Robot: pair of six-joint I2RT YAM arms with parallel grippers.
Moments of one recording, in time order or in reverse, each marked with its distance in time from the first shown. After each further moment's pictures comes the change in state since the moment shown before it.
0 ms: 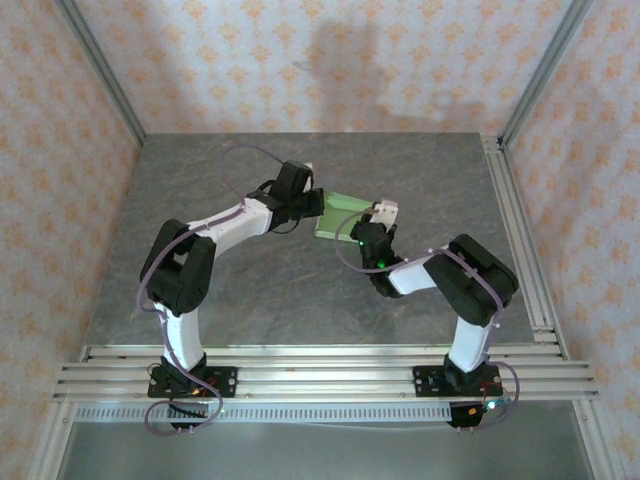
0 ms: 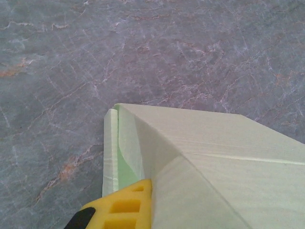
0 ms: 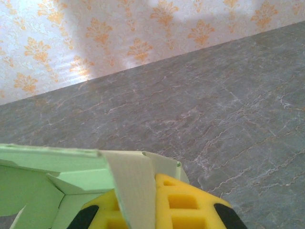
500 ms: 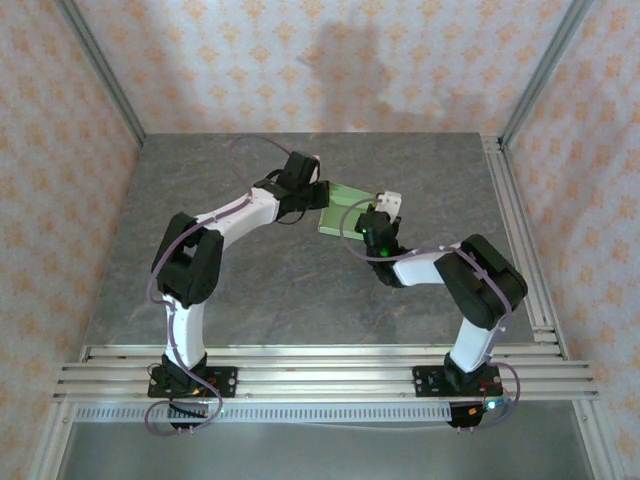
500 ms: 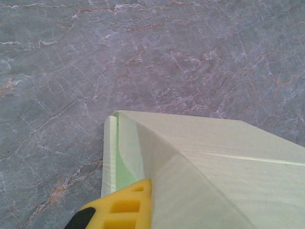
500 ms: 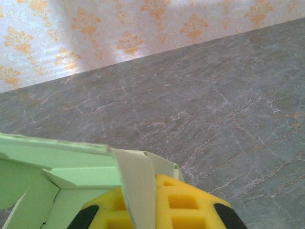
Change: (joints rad) left arm 0.000 0.089 0.163 -0.097 0.005 0.026; right arm -0.057 -0.049 0.066 -0.187 -0.047 -0.004
